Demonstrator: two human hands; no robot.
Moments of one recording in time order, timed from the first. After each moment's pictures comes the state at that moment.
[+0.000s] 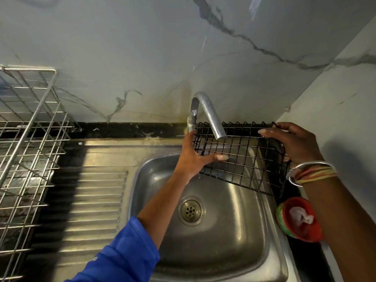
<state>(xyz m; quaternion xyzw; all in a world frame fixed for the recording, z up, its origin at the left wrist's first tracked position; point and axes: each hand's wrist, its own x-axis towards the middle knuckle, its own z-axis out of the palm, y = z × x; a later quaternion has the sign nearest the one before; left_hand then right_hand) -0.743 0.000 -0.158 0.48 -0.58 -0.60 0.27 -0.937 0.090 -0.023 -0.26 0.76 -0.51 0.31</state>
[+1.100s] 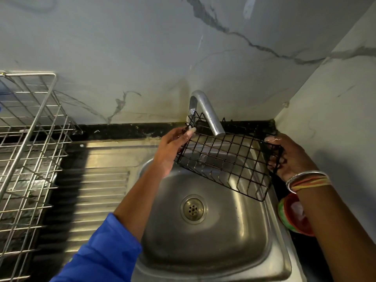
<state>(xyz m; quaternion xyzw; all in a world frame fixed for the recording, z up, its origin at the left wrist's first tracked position) -0.697 -0.032 -0.140 0.47 -0.47 -0.68 0.31 -0.949 0.109 -0.074 -0.15 0.65 -0.58 0.46</state>
